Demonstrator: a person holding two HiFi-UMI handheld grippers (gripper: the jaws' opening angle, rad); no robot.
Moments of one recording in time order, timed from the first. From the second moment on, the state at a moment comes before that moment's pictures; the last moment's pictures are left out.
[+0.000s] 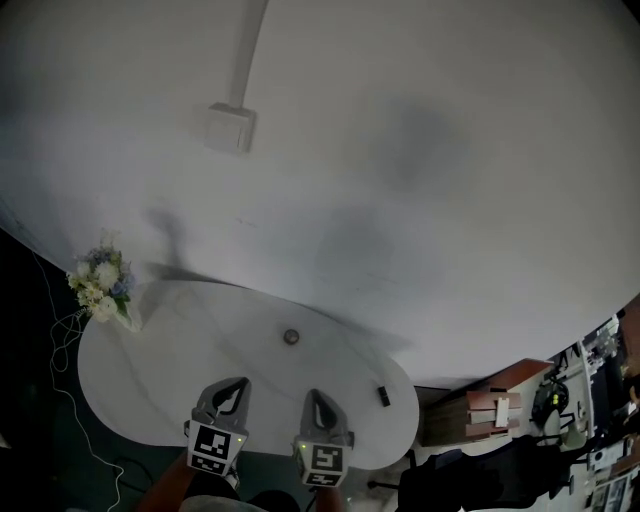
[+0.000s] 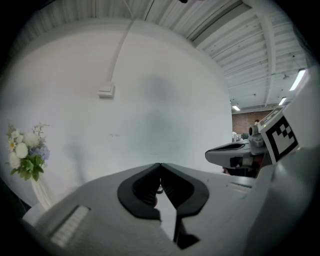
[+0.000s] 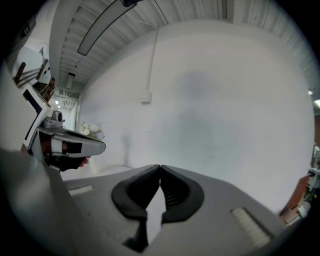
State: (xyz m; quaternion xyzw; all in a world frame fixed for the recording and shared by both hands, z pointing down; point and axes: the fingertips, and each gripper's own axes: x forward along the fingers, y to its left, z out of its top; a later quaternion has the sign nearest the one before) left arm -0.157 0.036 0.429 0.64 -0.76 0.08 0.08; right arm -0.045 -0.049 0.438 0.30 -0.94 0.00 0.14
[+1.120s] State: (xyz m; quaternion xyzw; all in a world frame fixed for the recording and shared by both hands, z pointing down) left arm -0.236 -0.078 0.559 0.61 -0.76 0.12 0.20; right arm -0.146 -0.177 0.592 0.25 -0.94 0.08 0.24
